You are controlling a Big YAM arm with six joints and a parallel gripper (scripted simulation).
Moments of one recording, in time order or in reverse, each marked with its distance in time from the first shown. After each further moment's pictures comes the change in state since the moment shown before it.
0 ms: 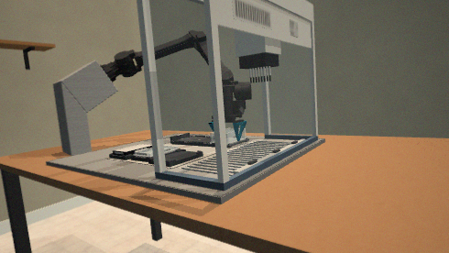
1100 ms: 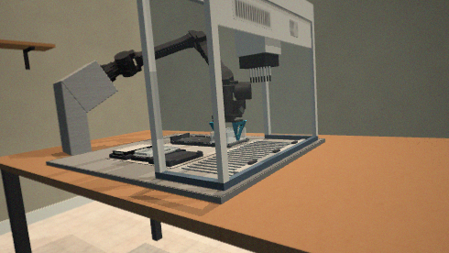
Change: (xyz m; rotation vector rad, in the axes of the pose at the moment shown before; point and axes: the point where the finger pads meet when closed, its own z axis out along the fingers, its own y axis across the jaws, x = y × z) arm 0.000 0.000 -0.001 0.001 0.000 0.000
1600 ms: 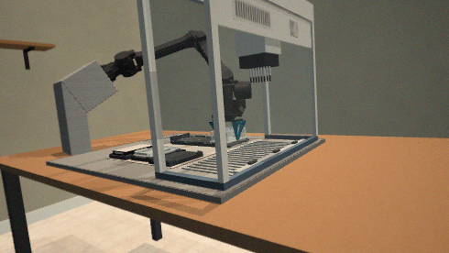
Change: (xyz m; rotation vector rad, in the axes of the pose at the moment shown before) arm 0.000 0.000 -0.003 0.000 0.000 0.000
